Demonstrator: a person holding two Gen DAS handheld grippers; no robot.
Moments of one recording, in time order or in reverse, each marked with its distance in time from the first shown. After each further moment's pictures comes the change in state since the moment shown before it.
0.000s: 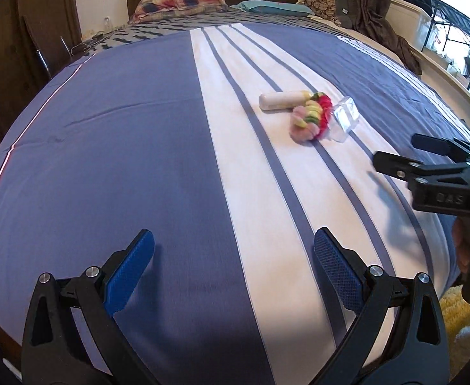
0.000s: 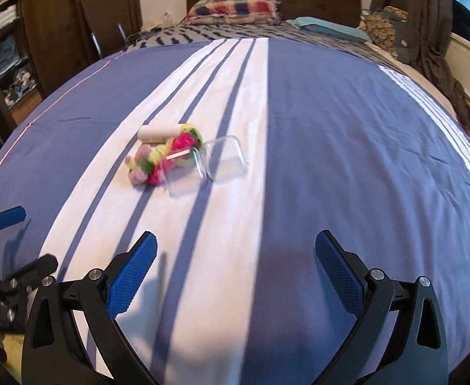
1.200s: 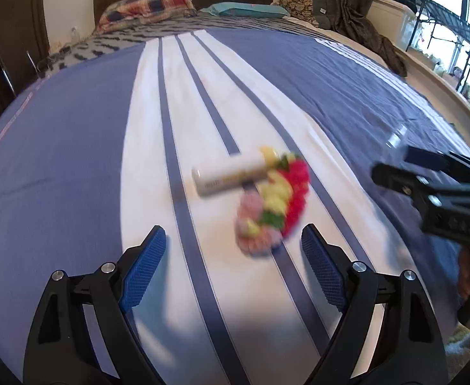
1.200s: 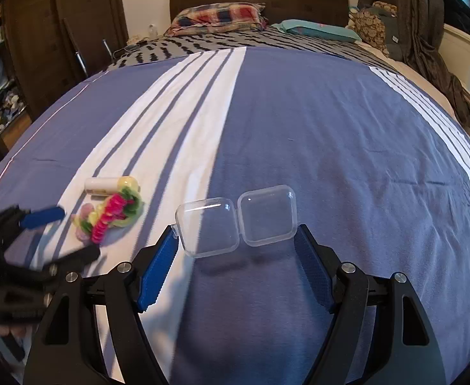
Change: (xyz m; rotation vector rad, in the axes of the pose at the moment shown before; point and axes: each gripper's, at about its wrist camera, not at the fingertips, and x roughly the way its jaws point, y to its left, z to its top) left arm 0.071 -0.043 0.090 0.067 -0.026 -0.083; right arm 0.015 -0.065 0.032 0.081 -0.045 0.005
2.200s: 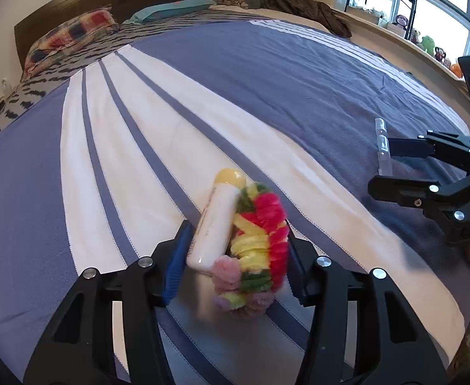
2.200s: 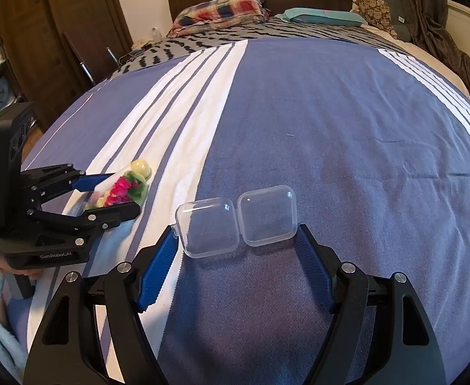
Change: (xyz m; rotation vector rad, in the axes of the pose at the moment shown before) left arm 0.049 -0.007 0.049 0.294 0.036 -0.191; right arm 0.021 -0.020 0.008 0.052 0.019 0.101
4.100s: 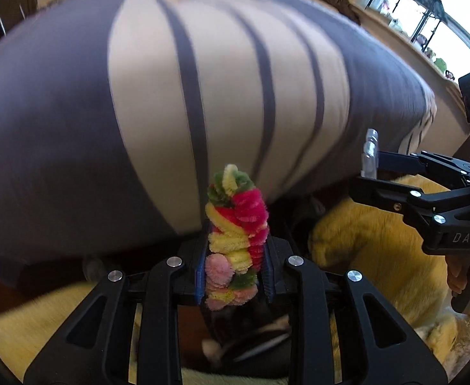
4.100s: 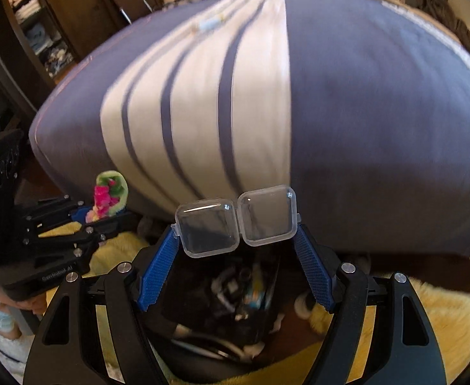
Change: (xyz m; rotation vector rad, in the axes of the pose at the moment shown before) left arm -0.129 -0.179 -0.302 -0.347 0.133 -0.025; right arm -0.121 0.088 -0.283 -0.037 0.229 0.074
